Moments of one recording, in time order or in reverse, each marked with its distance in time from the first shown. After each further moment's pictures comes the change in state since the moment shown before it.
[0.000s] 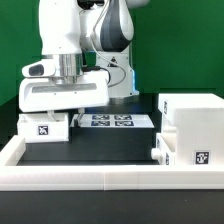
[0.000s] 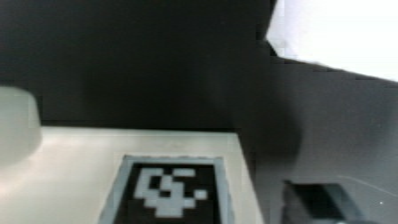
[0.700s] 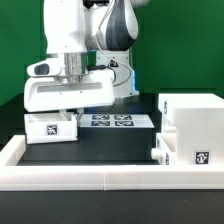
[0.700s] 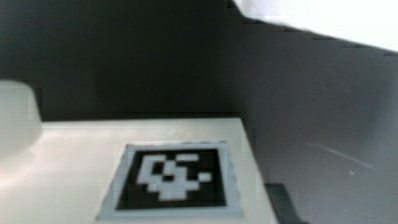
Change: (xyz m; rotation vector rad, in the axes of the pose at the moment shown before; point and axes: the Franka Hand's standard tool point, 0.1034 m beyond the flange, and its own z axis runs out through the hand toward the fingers) arm 0.015 -0.016 -0.002 0.004 0.008 0.000
